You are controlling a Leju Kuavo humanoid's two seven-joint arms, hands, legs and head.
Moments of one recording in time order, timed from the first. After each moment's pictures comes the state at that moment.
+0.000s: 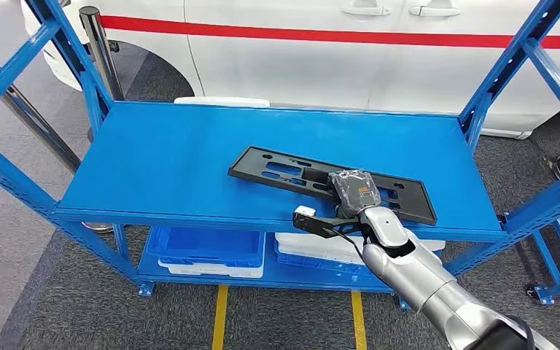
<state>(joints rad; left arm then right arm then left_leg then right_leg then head) -0.03 -0.08 -0.75 -0.15 0.58 0.09 0.02 -0.54 -0.29 0.64 -0.99 1.08 -0.29 -0.01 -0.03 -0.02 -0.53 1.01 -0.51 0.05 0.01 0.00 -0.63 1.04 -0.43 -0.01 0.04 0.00</state>
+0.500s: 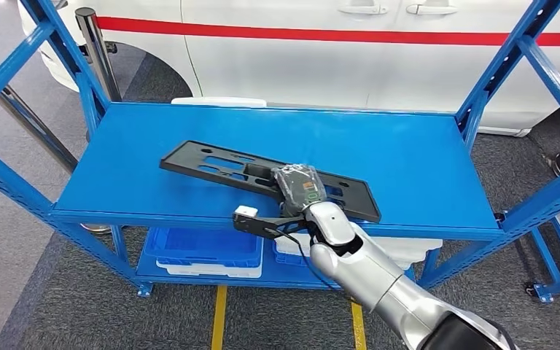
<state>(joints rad) -0.01 -0.10 -0.74 -0.15 0.65 0.20 -0.06 -0.63 -0.06 0.73 -1.00 1.13 -0.26 0.04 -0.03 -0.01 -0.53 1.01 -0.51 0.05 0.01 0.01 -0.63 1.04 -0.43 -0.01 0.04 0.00</state>
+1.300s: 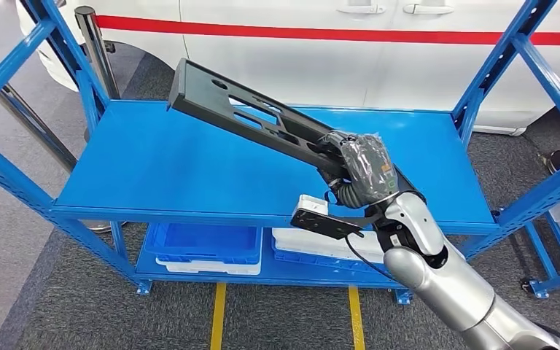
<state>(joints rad) -0.03 -0.10 -0.74 -0.14 0.56 0.16 -0.03 -0.48 -0.43 0.59 -1.64 0.90 -0.34 -0.09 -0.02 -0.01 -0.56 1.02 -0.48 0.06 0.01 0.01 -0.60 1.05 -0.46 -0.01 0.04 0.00</state>
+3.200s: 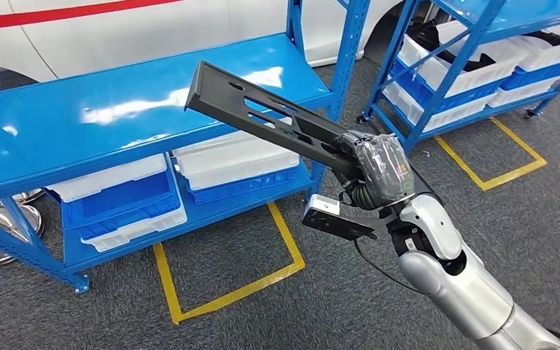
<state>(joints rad) -0.04 -0.09 -0.74 -0.14 0.58 0.15 0.00 -0.44 -0.46 0.54 -1.71 0.95 -0.27 -0.04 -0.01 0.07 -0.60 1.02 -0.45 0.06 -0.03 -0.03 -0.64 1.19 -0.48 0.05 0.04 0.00</state>
